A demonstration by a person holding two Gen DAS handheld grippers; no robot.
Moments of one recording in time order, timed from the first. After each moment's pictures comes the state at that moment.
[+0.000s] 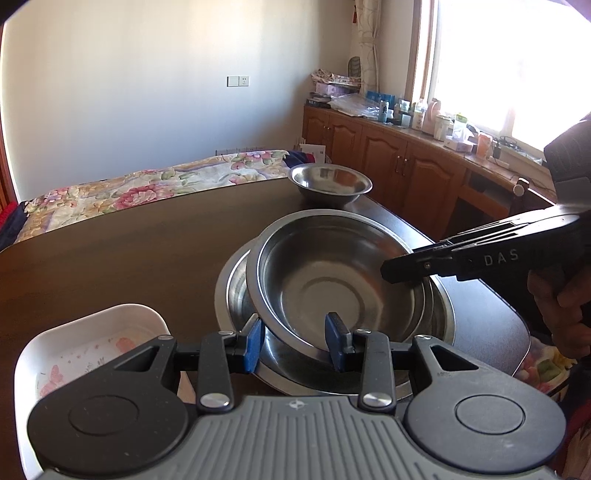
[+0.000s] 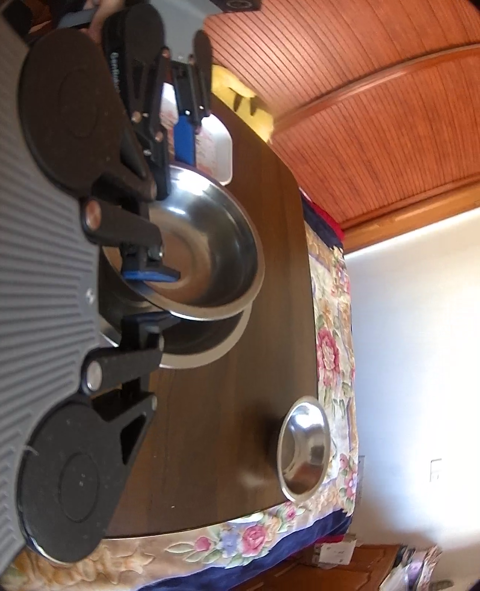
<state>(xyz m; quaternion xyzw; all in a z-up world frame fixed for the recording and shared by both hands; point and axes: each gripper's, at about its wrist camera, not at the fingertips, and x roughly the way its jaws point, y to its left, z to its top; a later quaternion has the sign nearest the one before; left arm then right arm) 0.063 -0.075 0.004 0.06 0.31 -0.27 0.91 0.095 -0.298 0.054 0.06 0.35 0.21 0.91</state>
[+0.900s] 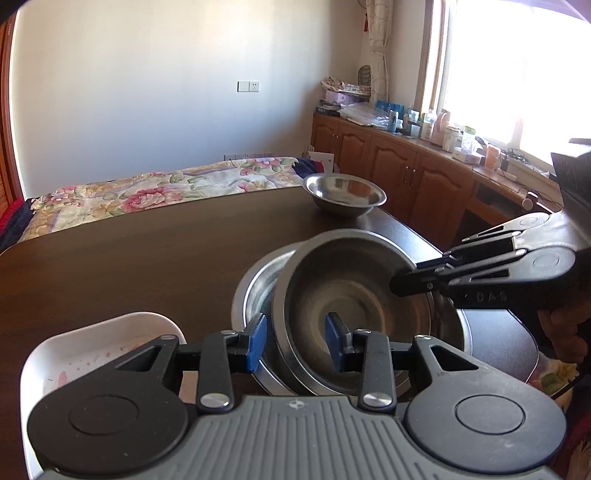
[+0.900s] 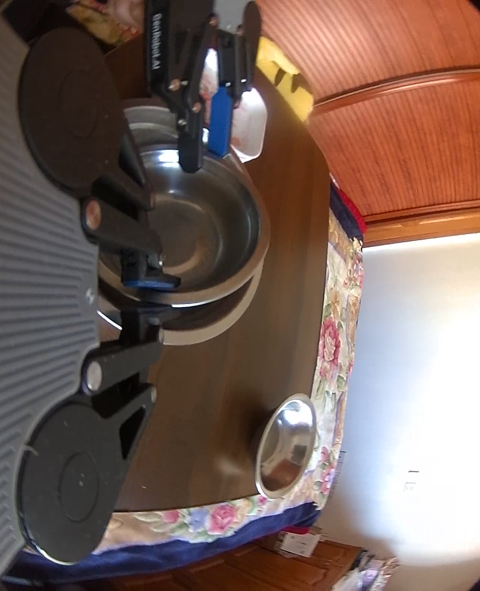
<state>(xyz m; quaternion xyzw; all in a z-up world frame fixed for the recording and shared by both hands) 0.068 -0.065 0.007 0.04 0.30 -0.26 0.92 0.099 -0.274 0.055 -0.06 0.34 0.19 0.92</state>
